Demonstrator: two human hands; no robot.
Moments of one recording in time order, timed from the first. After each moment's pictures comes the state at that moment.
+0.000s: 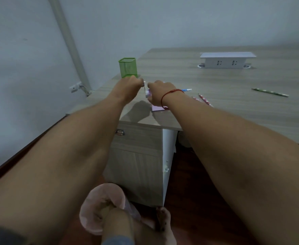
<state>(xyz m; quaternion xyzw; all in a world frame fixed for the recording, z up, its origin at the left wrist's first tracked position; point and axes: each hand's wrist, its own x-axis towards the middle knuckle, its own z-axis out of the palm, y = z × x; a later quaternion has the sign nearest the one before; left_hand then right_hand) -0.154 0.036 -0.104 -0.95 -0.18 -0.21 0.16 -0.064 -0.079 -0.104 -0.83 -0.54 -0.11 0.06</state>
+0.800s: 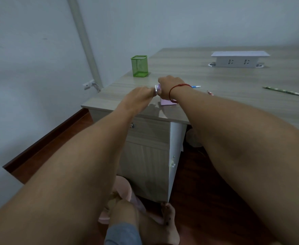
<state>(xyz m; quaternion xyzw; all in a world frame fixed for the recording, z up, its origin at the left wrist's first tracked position) -0.195 -0.012 -0.131 -0.96 -0.14 -0.22 0.08 -0.070 -0.079 -0.104 -0.84 -0.53 -0.11 0.06</state>
